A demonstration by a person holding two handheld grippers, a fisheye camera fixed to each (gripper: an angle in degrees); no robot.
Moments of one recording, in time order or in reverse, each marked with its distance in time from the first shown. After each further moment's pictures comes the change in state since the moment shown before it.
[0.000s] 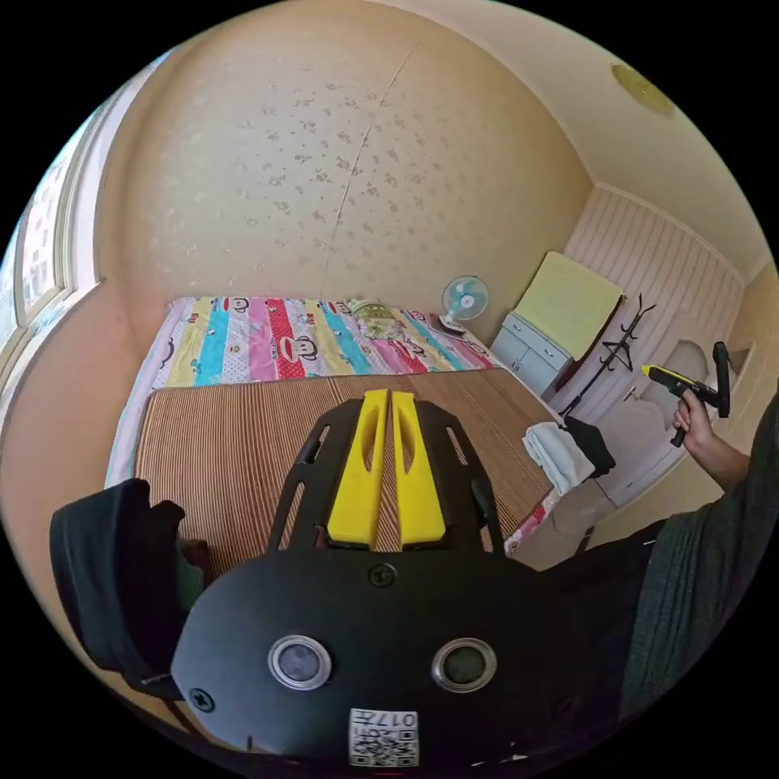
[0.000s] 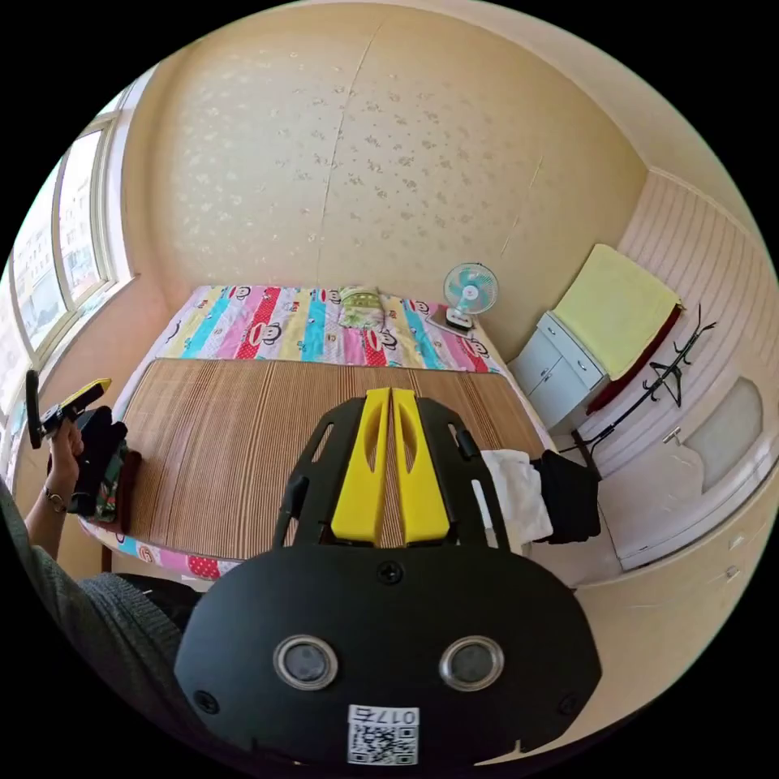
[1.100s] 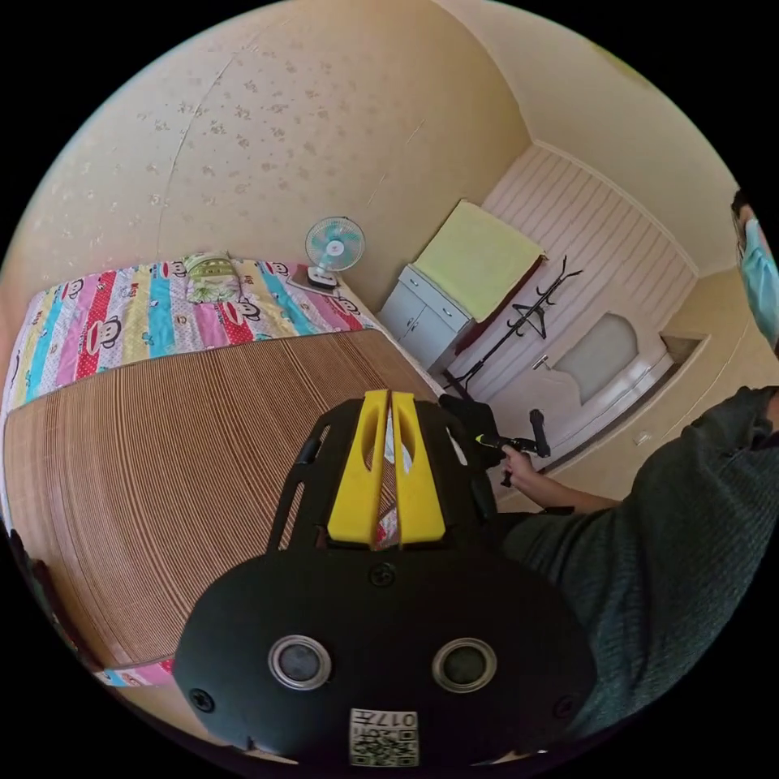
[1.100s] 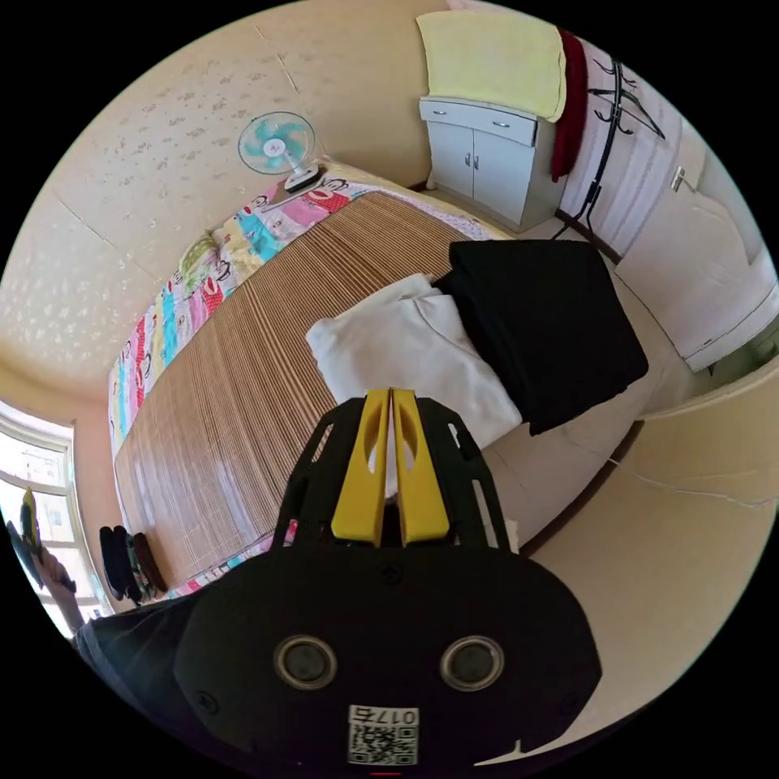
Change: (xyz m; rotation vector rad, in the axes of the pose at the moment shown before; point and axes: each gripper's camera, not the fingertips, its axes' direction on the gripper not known) left arm 0.422 -0.119 0.398 -0.236 0.308 -0.093; right arm 0.548 0.121 0.393 -0.553 -0.170 0.516
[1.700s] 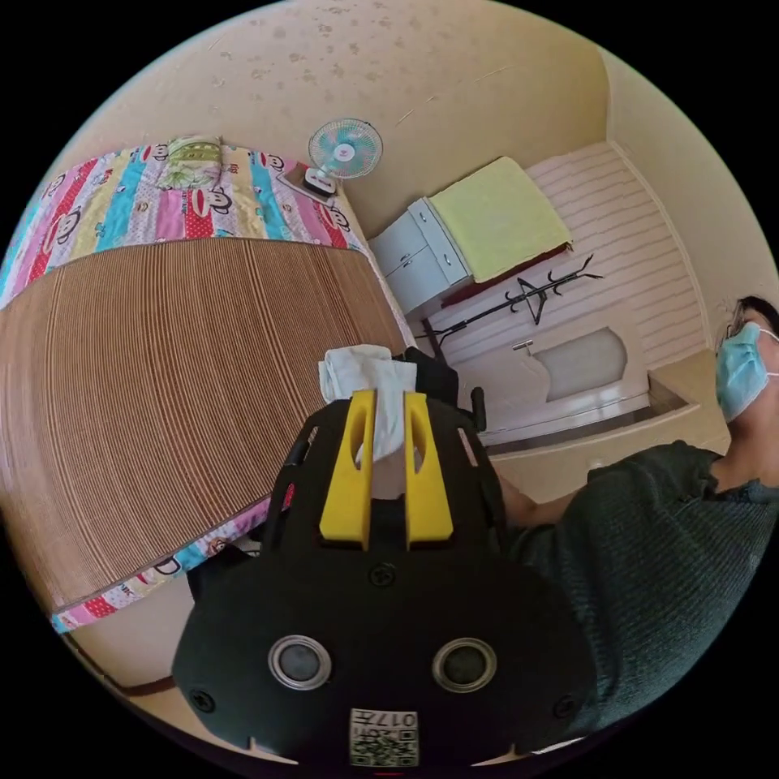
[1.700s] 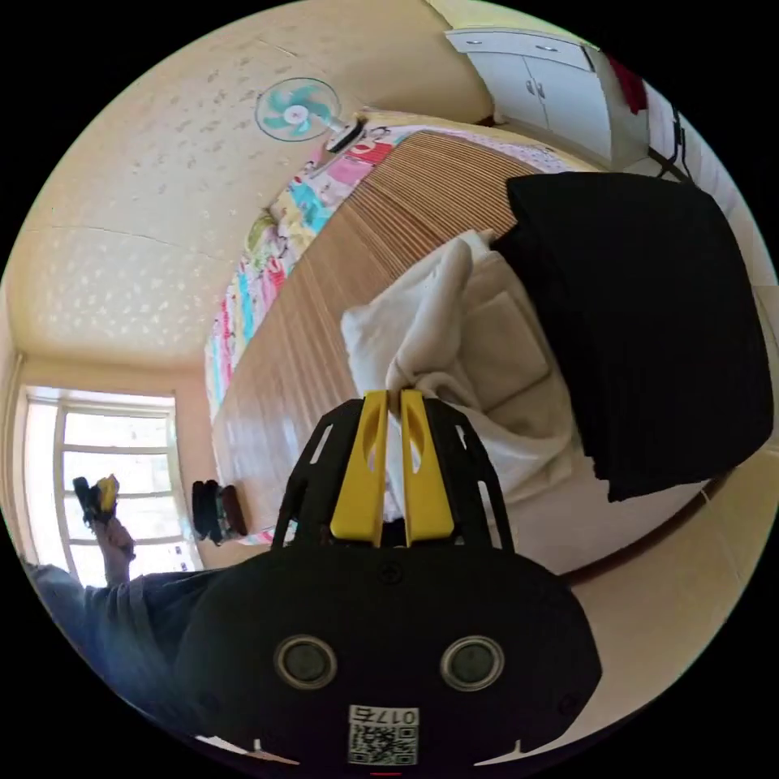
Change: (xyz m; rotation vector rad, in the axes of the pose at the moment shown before) left arm -0.028 -0.102 0.173 -0.238 0.218 -0.247; right arm 0.087 -0.092 0.026 -0.057 -0.768 -0.192
